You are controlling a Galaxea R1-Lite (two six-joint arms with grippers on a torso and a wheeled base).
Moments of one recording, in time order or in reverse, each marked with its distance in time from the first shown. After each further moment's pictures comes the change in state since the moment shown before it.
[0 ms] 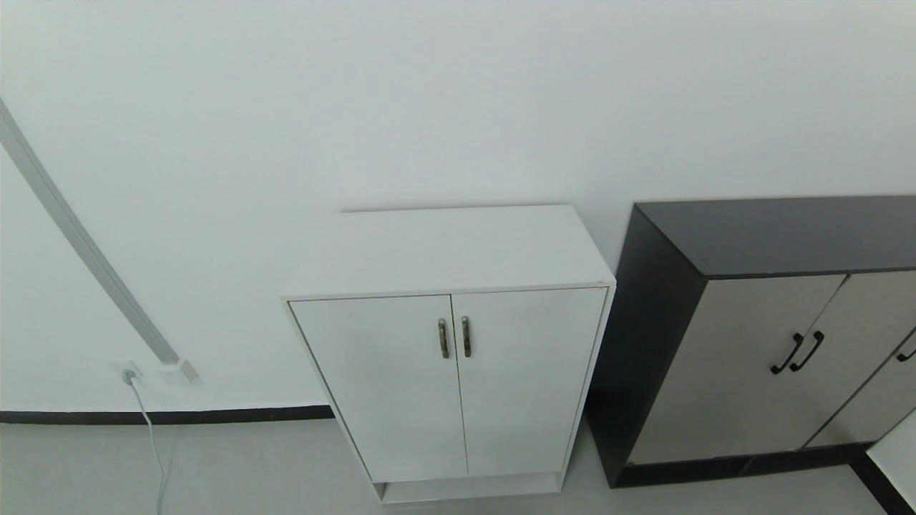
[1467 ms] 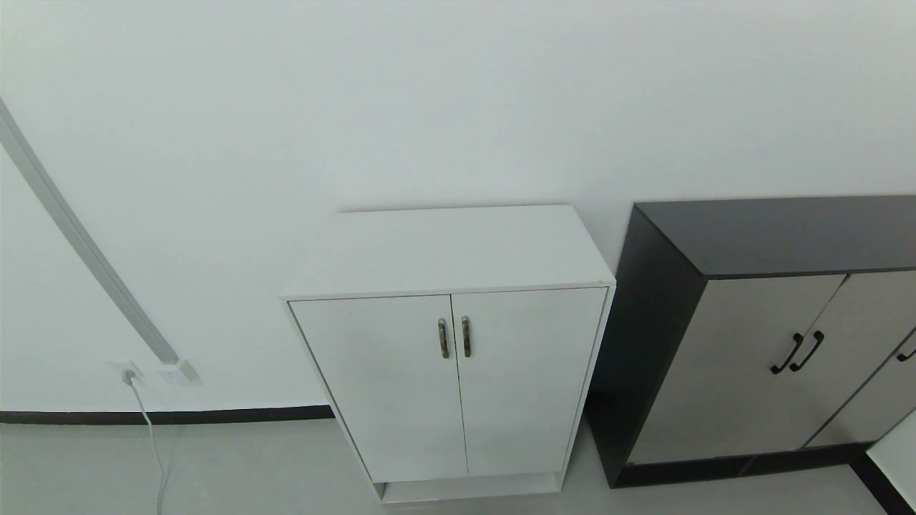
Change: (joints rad) left arm 0.000 0.000 0.000 0.000 0.000 -0.001; right arm 0.037 0.123 0.000 0.007 0.083 -0.056
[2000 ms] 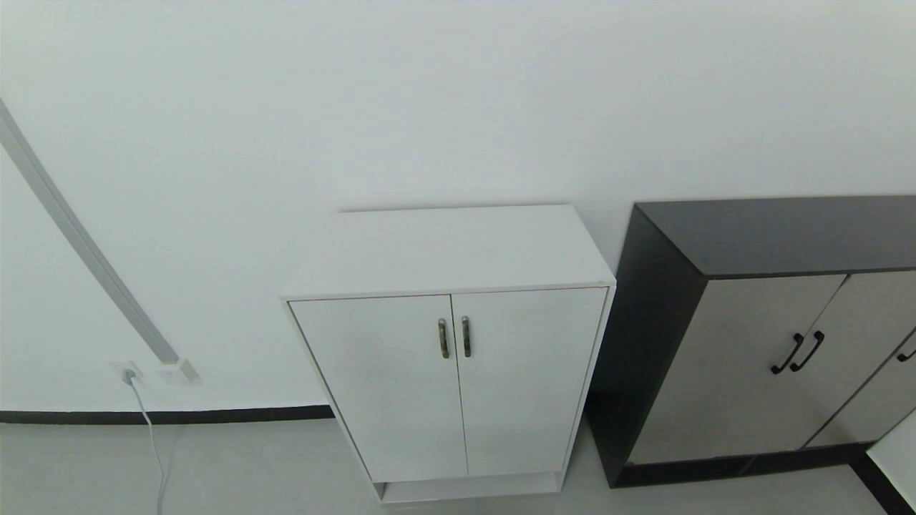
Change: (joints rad) left arm 0.000 0.000 0.000 0.000 0.000 0.000; right arm 0.079 0.358 0.000 0.000 0.006 0.001
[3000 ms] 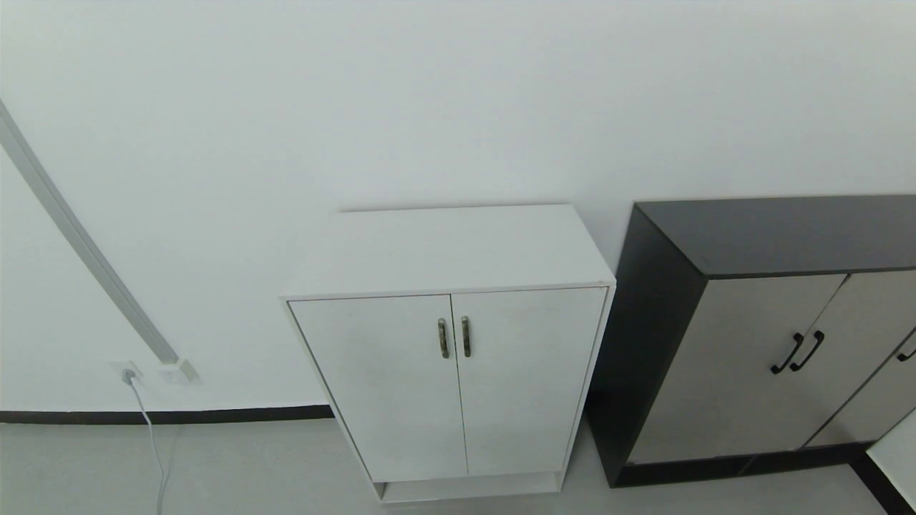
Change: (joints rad) left arm 0.000 0.000 0.000 0.000 0.000 0.000; right arm -0.041 0.167 0.000 -0.185 -0.022 0.009
